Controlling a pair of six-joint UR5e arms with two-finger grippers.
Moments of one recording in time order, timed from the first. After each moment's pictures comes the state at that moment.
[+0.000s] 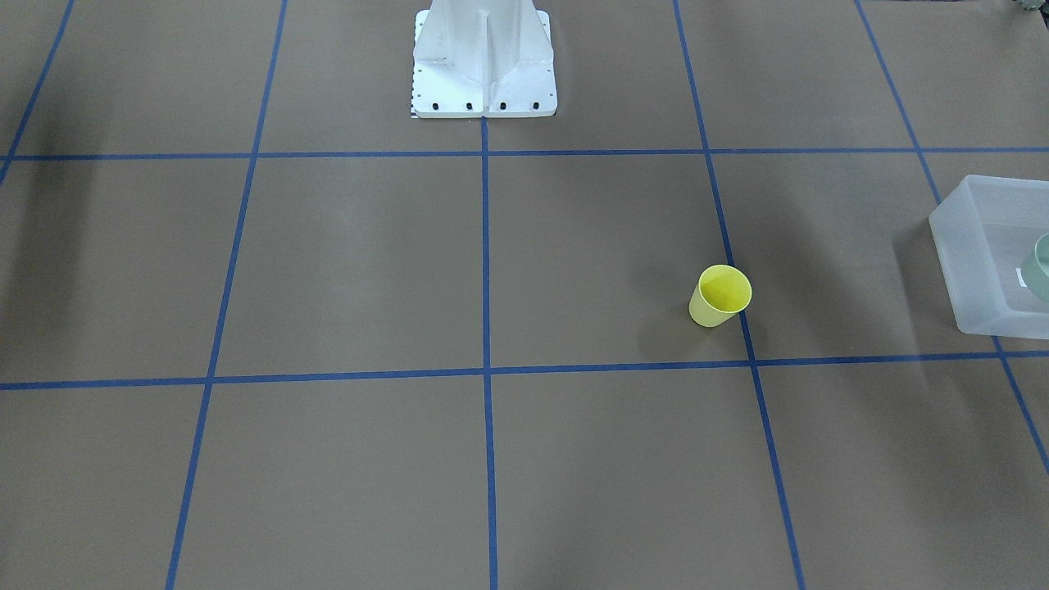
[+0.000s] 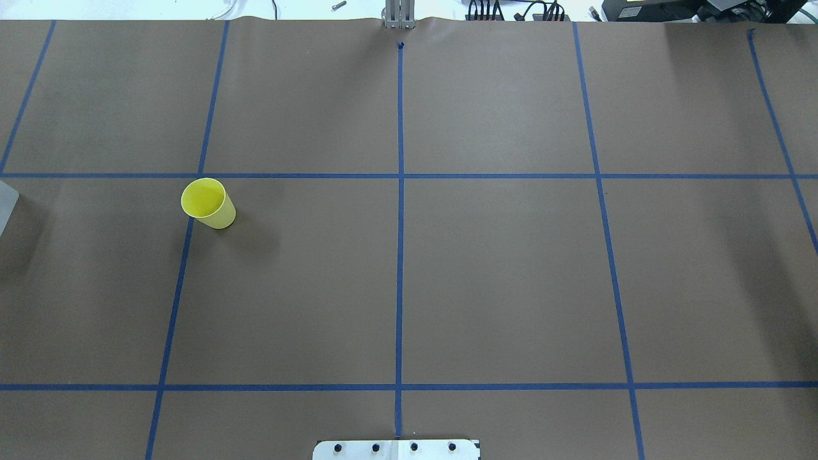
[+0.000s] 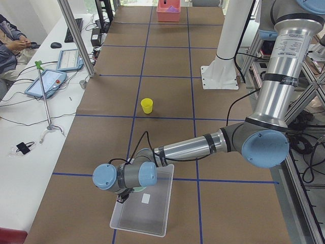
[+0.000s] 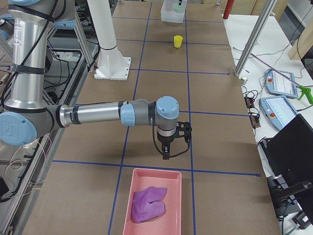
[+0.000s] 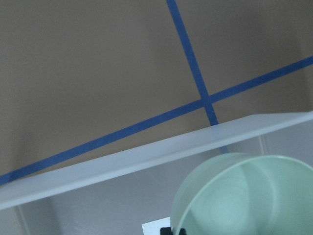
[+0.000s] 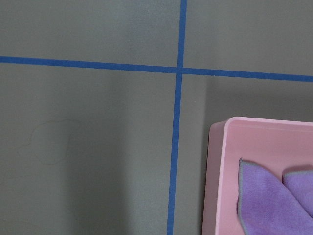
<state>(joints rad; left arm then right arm) -1.58 -1.78 -1.05 -1.71 -2.50 0.50 1.53 -1.73 1.86 -1.63 2.31 0.04</state>
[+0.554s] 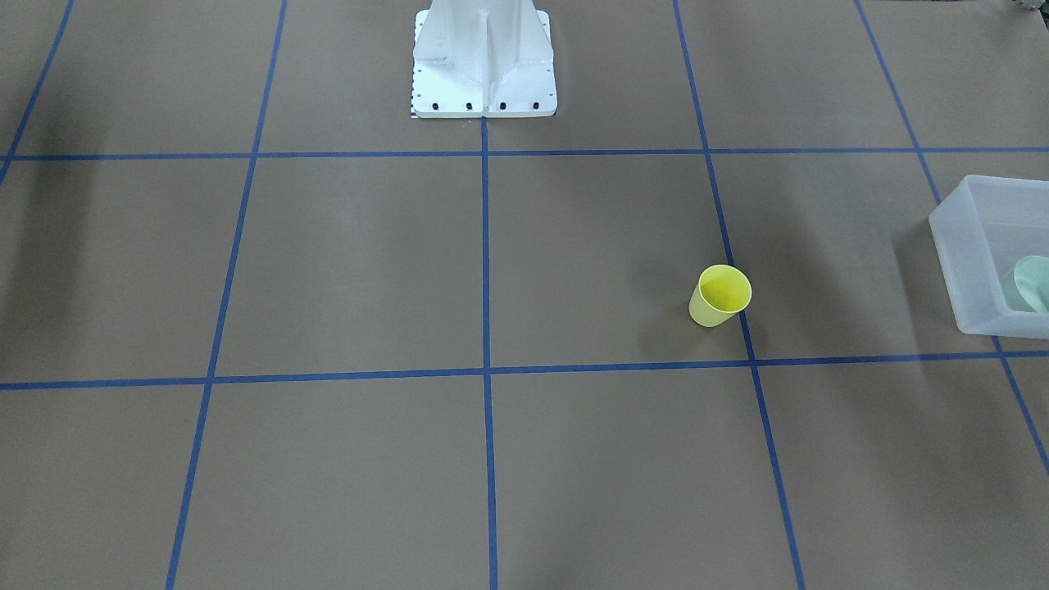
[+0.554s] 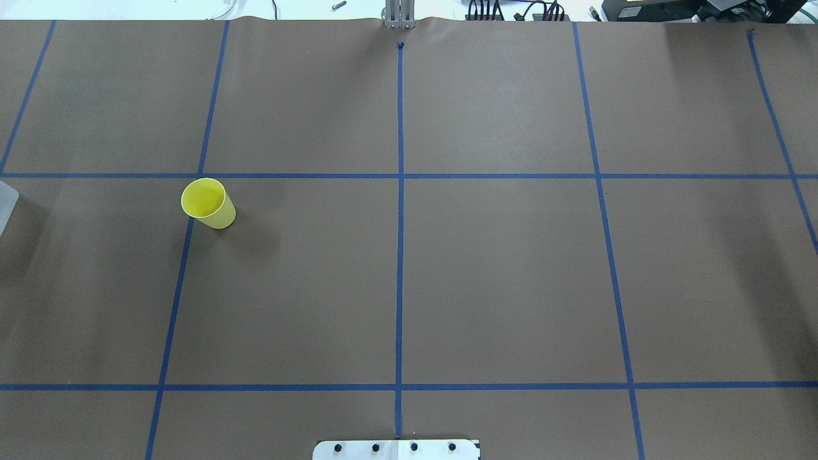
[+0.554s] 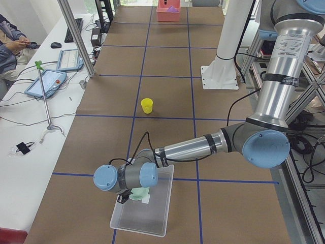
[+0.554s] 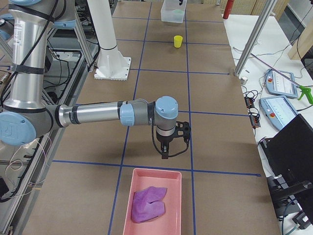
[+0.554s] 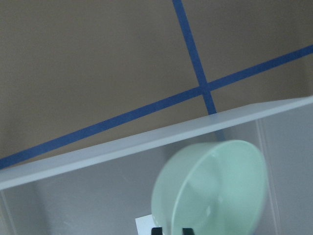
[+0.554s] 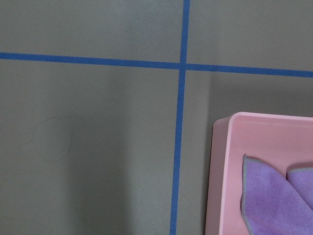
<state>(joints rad) -1.58 -1.80 -1.13 -1.68 -2.51 0.37 1.52 -1.73 1.87 -1.63 2.31 0.04</state>
